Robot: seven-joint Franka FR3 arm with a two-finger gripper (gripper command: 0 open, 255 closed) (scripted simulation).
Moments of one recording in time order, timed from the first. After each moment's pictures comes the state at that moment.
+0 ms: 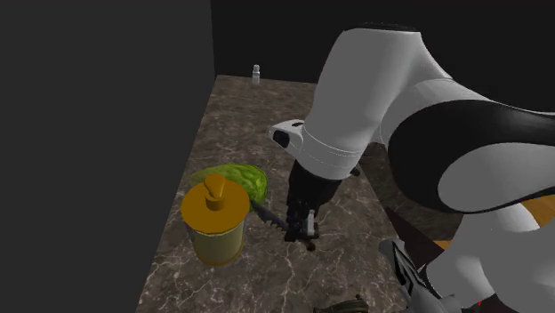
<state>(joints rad) 0.51 -0.46 0.30 -2.41 0.26 2.06 -0.27</state>
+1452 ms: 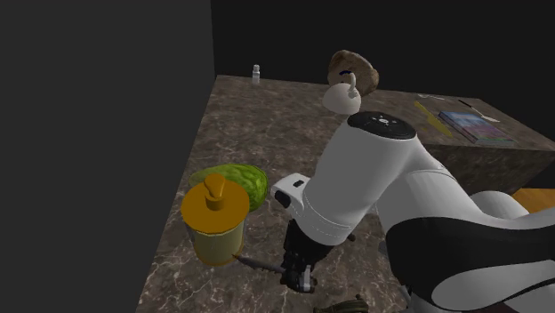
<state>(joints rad) 0.57 -0.43 0.40 -2.60 0.32 2.35 -0.21</state>
